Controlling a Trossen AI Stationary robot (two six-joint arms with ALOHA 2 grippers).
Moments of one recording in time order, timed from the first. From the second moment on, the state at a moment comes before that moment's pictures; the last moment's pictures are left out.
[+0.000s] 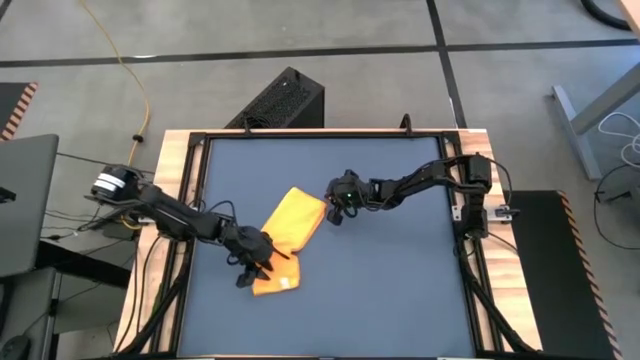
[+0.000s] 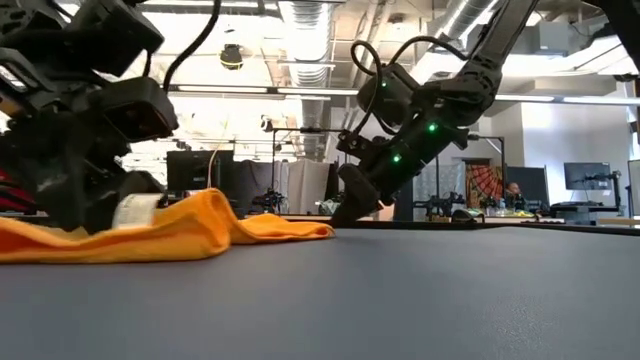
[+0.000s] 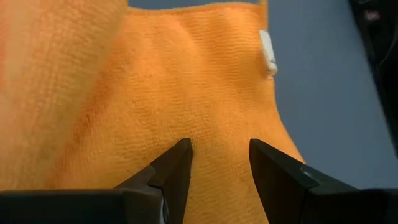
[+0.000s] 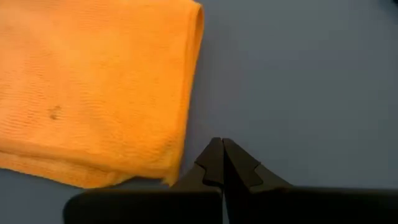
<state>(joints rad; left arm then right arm) -0.25 1.40 0.37 0.27 0.28 -0.40 -0.17 1.88 0.88 0.36 0.19 0.10</state>
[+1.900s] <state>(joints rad) -0.27 1.45 0.37 0.33 0.30 -0.40 -0.02 1.96 0.85 0.40 0.32 0.22</state>
